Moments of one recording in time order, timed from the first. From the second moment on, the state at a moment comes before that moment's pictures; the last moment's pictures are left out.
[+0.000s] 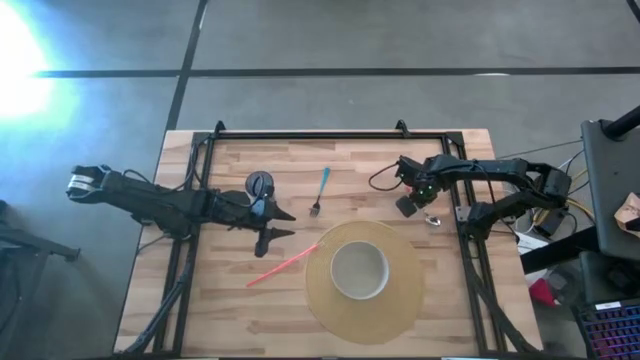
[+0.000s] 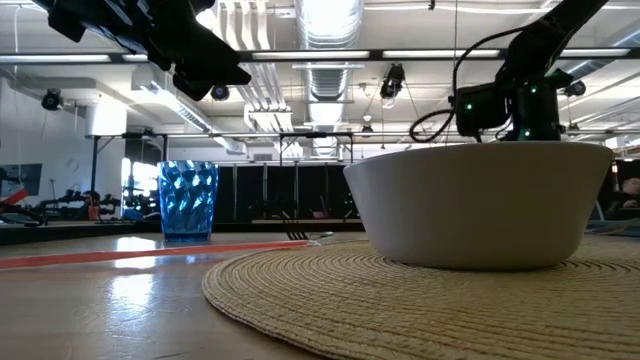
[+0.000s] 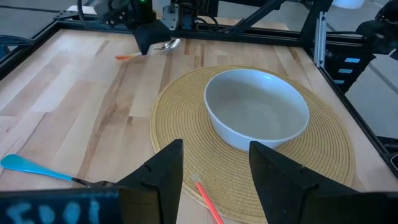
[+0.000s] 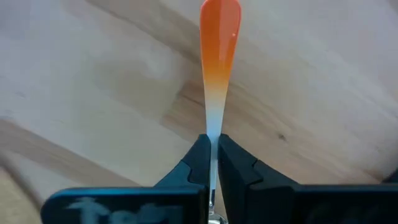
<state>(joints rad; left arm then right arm) -0.12 1.04 0.62 0.05 -0.07 -0.13 -0.53 1.35 0.64 -0.83 0.02 0.49</state>
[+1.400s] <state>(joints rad) -0.12 1.04 0.62 0.05 -0.07 -0.16 0.07 0.98 0.65 -0.49 -0.02 0.81</state>
